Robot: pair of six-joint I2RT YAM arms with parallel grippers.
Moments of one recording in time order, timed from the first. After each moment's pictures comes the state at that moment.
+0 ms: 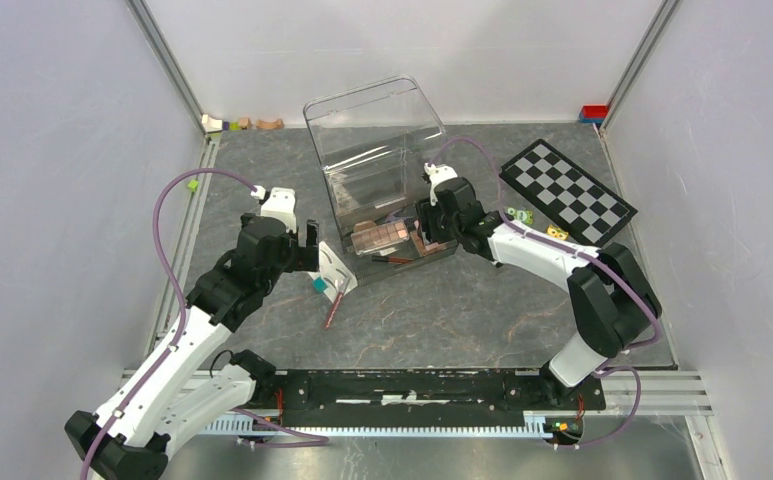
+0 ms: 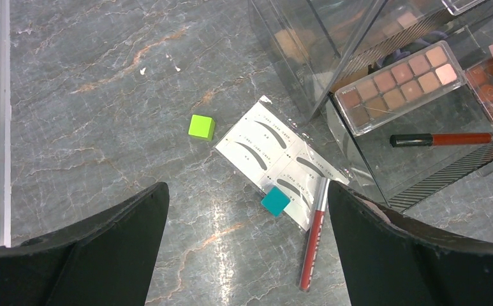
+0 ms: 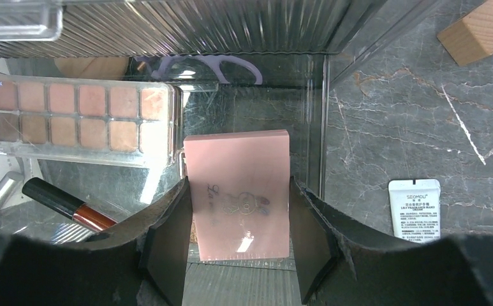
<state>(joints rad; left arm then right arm) -0.53 0.79 0.83 -0.59 -0.38 -0.19 0.62 1.62 1.03 -0.12 0.11 0.23</state>
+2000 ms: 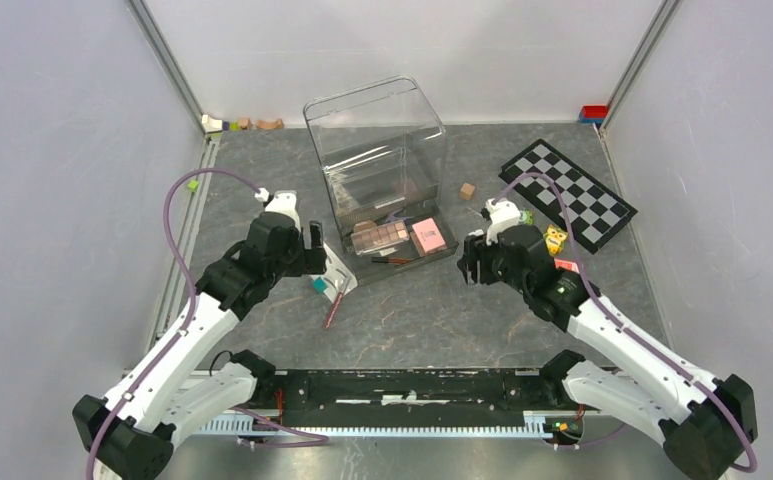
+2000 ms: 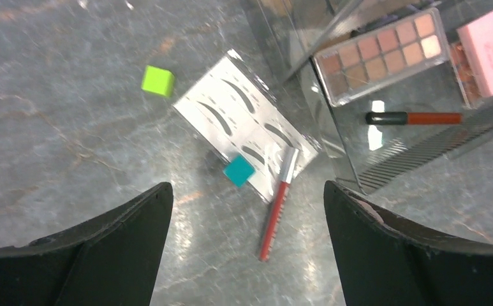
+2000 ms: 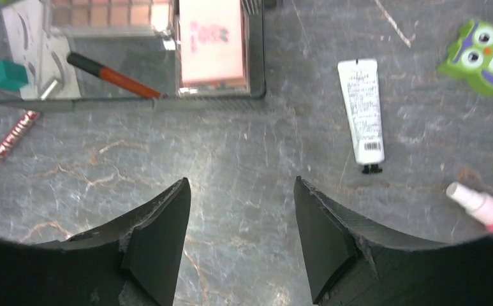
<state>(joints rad) -0.50 0.88 0.85 -0.67 -0.28 -0.33 0.63 0.93 0.68 -0.31 0.11 0.26</state>
